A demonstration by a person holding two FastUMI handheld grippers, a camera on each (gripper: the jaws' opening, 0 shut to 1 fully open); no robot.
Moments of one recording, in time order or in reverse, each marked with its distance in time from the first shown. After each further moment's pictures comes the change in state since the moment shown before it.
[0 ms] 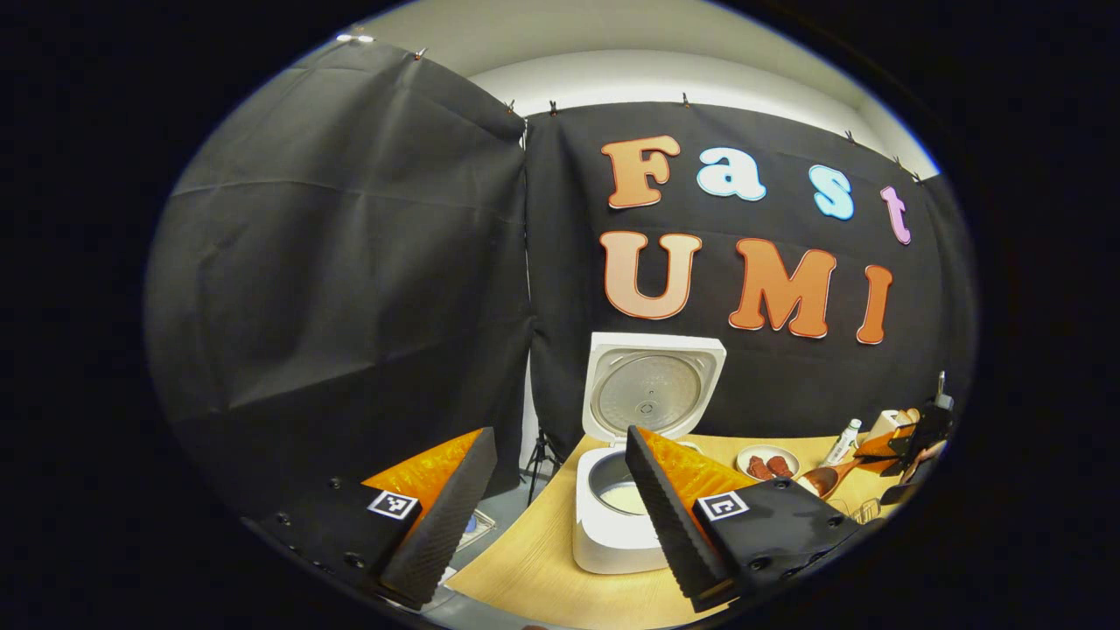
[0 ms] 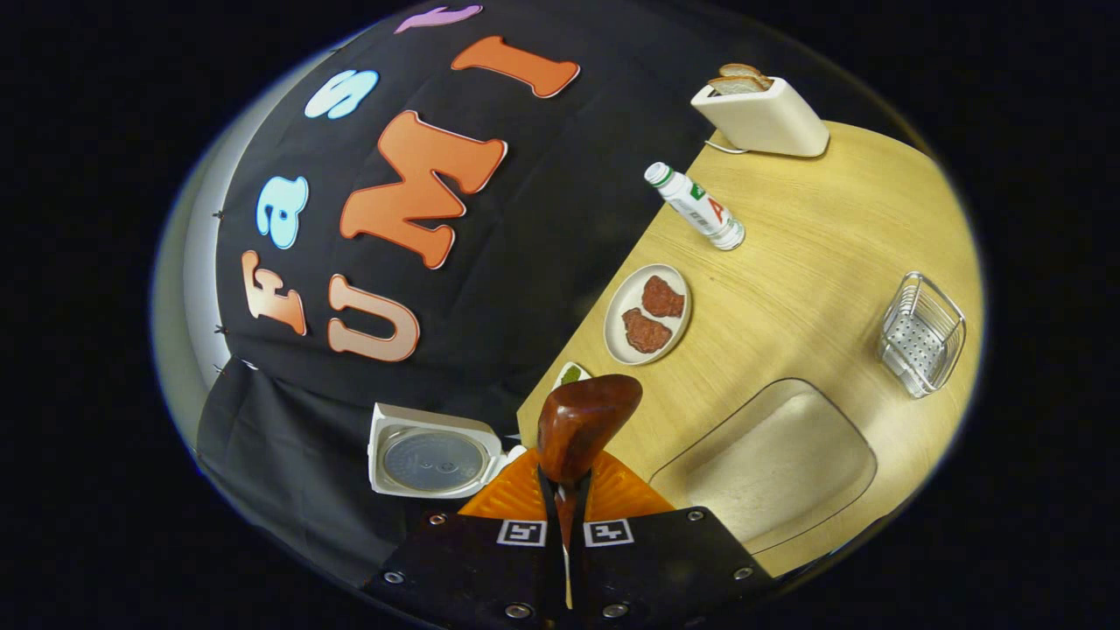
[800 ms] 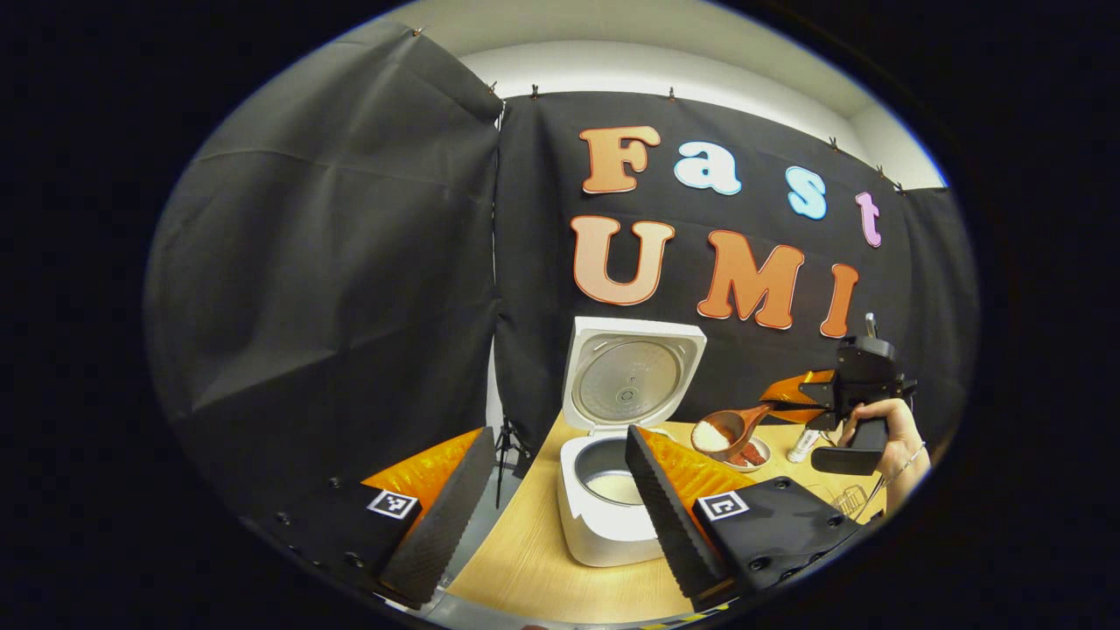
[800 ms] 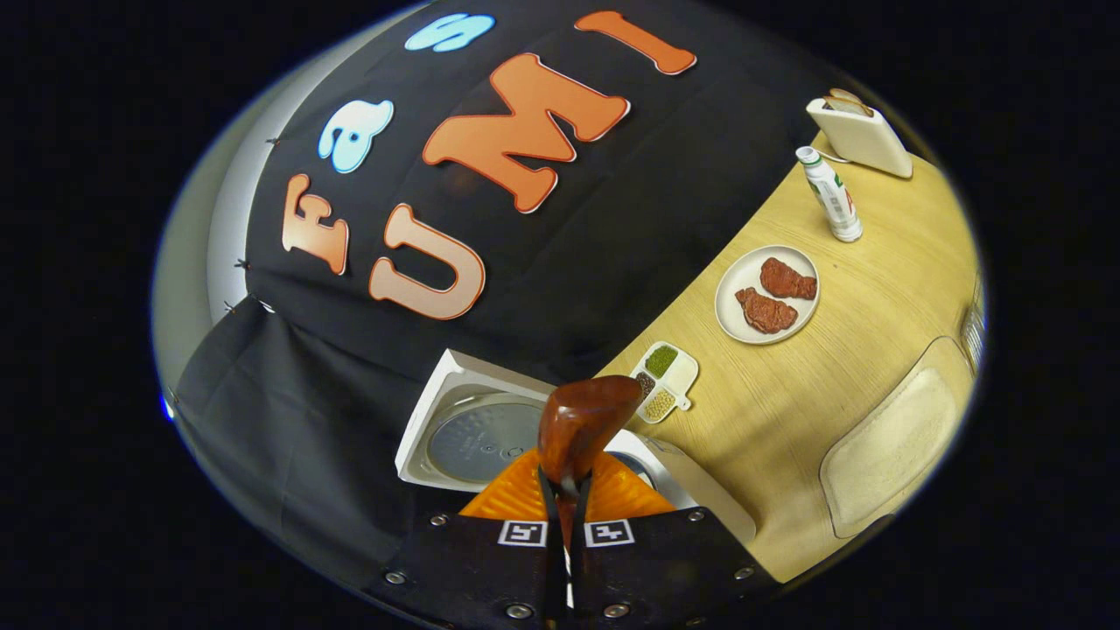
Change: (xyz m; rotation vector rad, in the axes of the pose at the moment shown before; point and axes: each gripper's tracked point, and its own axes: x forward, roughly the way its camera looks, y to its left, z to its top) left arm 0.015 0.020 -0.011 -0.014 0.055 -0.157; right arm 0.068 0.131 -0.072 -0.197 -0.018 0.070
